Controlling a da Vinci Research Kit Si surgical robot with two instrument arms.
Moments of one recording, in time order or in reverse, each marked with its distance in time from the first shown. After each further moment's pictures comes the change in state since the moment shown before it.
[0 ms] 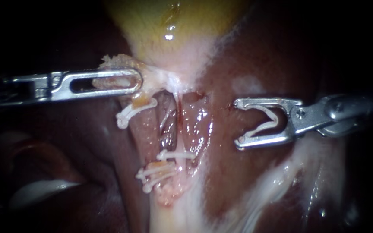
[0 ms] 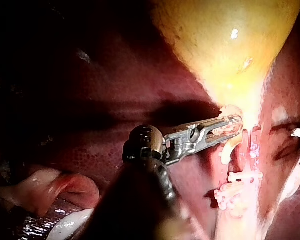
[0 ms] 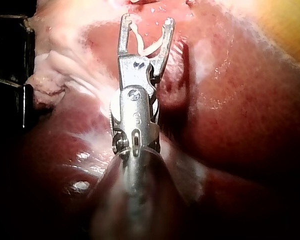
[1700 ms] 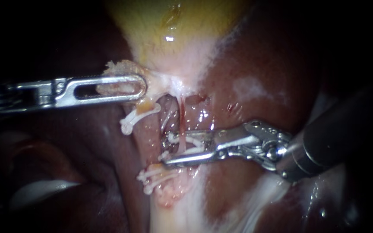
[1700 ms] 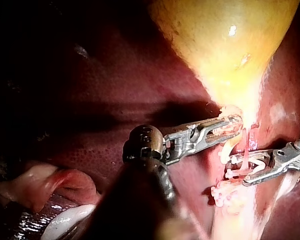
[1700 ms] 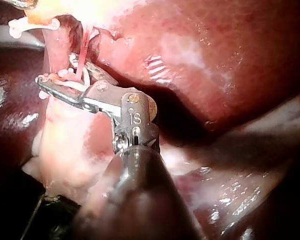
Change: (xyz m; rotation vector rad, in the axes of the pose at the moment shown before) right arm -0.005 0.000 0.016 0.141 0.157 0.697; left arm 0.001 -0.001 0.001 0.004 0.001 0.005
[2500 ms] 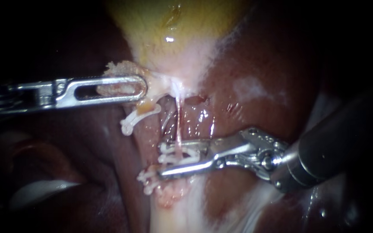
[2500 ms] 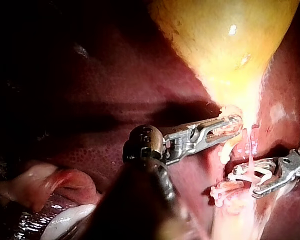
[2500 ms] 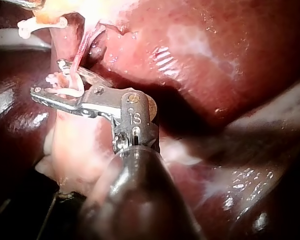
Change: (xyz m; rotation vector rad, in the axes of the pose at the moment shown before) right arm 0.000 -0.003 0.001 0.124 0.046 0.016; left arm 0.000 0.000 0.000 0.001 0.001 0.000
